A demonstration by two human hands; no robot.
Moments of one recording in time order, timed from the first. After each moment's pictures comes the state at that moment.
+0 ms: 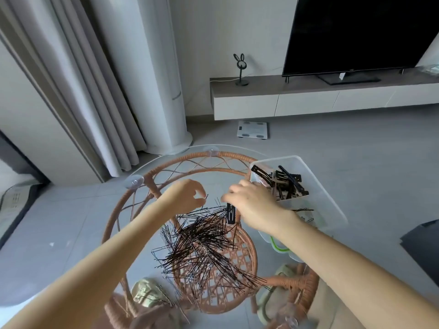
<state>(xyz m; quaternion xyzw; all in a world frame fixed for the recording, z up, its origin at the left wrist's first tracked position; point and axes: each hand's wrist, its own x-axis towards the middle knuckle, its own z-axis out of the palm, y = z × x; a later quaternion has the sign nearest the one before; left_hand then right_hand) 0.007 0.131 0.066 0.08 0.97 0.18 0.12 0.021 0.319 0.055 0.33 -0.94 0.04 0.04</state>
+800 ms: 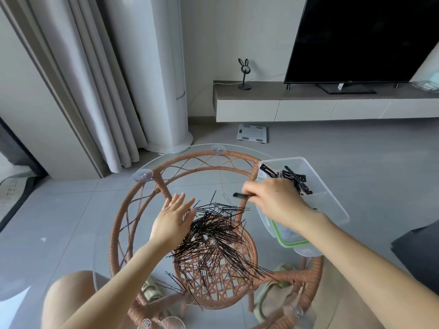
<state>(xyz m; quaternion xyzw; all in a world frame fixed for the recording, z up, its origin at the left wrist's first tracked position) 0.058 0.084 -0.032 0.04 0.97 0.25 -0.04 0.037 0.332 0.077 0.29 -0.95 0.08 0.09</state>
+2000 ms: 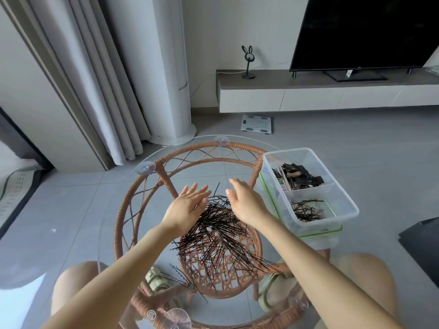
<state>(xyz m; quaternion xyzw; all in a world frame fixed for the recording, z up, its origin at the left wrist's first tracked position) 0.039 0.093 -0.030 0.14 0.95 0.28 0.00 0.025 0.274 0.008 0.11 -0.95 0.27 -0.06</state>
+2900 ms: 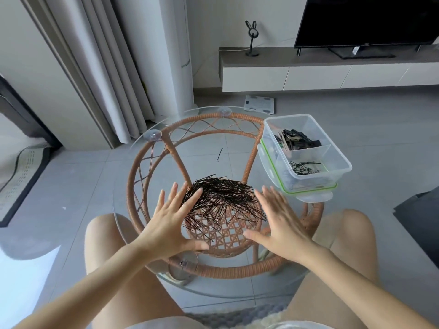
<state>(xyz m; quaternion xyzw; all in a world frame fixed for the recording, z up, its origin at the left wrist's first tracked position) 0.176 0.066 -0.037 0.16 0.98 0.14 0.03 0.164 0.346 -0.029 0.21 -0.96 0.16 -0.04</state>
